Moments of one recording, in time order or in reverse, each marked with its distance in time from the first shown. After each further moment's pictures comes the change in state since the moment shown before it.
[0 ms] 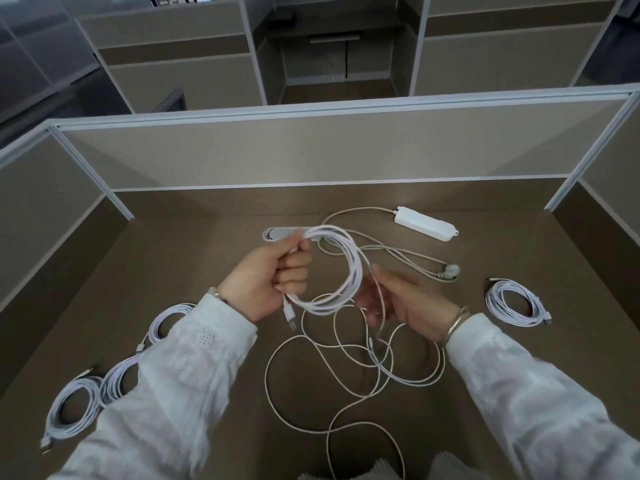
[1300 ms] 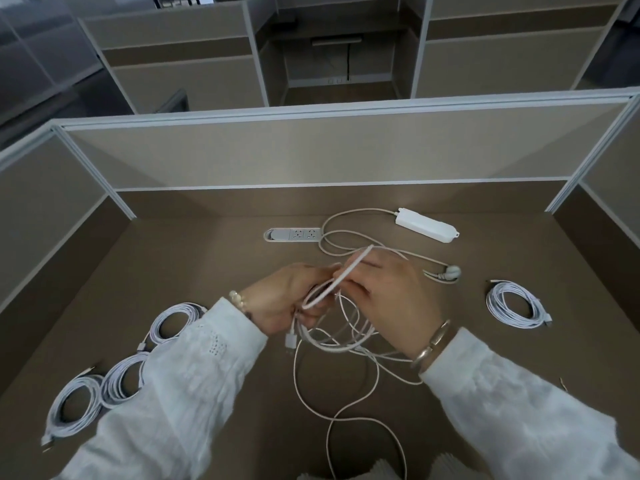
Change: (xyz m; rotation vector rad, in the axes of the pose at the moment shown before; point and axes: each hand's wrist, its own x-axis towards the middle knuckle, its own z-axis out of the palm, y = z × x) left_hand -0.012 -0.018 0.018 0.500 -0.103 -0.125; right_hand -0.028 -0.034 0.056 -1.193 0.520 -0.928
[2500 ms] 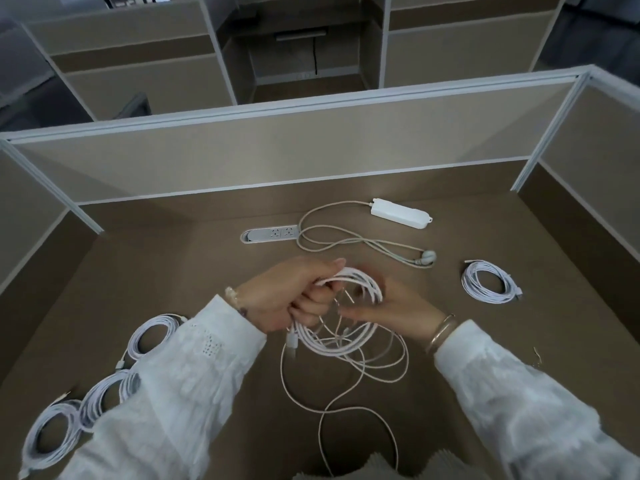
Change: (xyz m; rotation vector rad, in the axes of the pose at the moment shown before) left_hand 0.015 0.010 0.025 0.015 -0.117 -0.098; right_hand -0.040 0.050 0.006 0.797 -0.417 0.571
